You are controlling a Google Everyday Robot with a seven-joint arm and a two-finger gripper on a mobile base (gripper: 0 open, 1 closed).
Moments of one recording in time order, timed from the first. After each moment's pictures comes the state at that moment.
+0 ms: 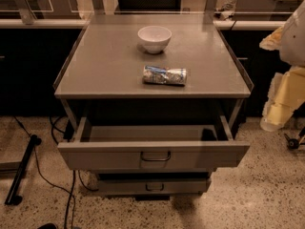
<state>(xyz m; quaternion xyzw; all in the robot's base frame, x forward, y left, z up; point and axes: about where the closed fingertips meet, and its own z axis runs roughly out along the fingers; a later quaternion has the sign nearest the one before) 0.438 -0.217 0.976 -0.60 0.78 -0.03 0.16</state>
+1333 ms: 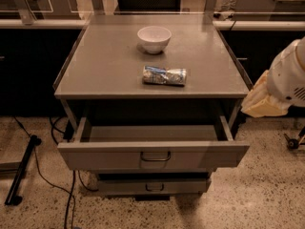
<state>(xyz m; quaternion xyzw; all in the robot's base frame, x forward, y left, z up) 0.436 -0.212 0.923 -0.58 0.79 -0.02 0.19</state>
